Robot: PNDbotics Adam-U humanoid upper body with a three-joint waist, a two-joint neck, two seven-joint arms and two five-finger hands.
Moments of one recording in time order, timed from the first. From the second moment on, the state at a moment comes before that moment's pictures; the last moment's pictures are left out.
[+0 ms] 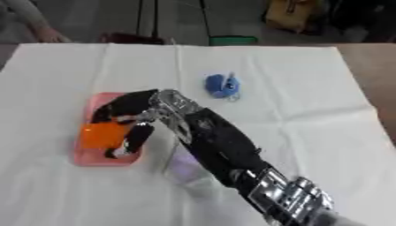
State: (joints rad) left arm -0.31 0.21 -0.08 -1.97 0.18 -0.08 -0.17; right arm -0.89 -0.21 0.36 -1.05 1.05 -0.62 0.46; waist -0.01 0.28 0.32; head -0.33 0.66
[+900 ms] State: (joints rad) left arm -0.31 0.21 -0.08 -1.97 0.18 -0.08 -0.17; right arm -0.90 -0.22 0.35 -1.08 1.25 -0.57 0.18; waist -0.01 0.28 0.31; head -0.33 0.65
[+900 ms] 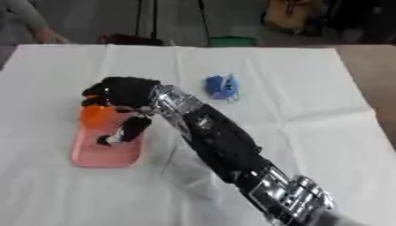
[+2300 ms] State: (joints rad) left arm -0.24 0.22 -0.01 -1.96 0.12 -0.10 -0.10; right arm -0.63 -0.51 0.18 -1.61 0.42 -0.30 0.21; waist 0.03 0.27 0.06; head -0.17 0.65
